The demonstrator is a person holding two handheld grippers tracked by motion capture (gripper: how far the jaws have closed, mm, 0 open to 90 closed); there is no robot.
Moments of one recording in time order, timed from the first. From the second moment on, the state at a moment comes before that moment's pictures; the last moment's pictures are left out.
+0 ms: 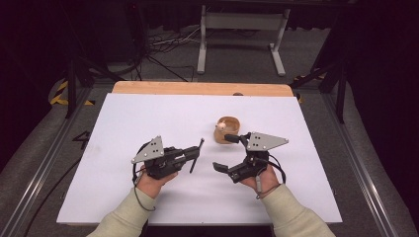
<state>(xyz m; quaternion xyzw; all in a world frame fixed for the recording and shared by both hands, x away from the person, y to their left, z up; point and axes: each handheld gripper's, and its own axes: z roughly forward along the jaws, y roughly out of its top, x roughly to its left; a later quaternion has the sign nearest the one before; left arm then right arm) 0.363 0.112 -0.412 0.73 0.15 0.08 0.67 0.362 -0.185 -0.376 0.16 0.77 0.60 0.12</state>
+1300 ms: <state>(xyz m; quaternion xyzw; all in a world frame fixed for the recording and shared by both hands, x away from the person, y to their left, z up) 0.362 0.109 -0.415 0.73 0.15 0.09 0.66 0.377 -0.151 -0.363 0.19 0.77 0.61 0.05</state>
